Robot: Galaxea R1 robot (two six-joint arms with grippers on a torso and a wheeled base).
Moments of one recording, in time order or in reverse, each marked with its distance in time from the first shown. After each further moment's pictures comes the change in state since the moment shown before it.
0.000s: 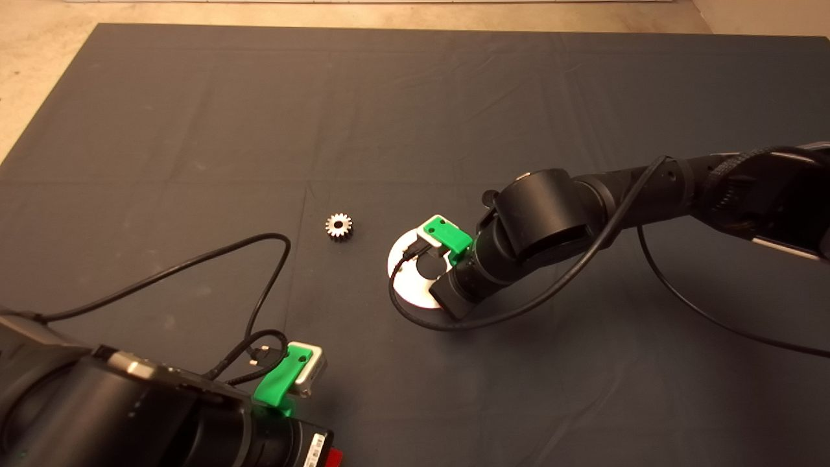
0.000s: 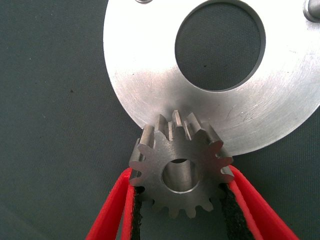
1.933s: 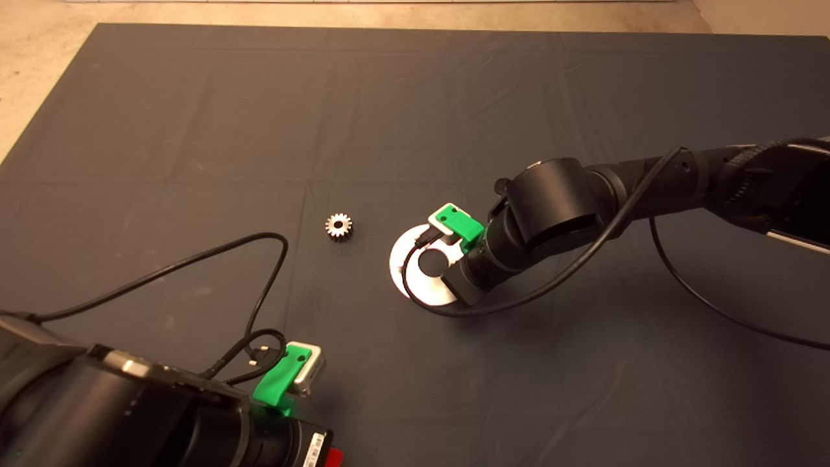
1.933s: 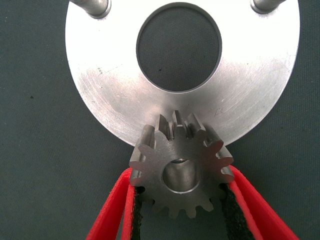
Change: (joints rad) left arm -0.003 -0.011 0.000 0.000 -0.023 0.000; right arm 0.023 -0.022 -0.003 -0.004 -0.020 -0.011
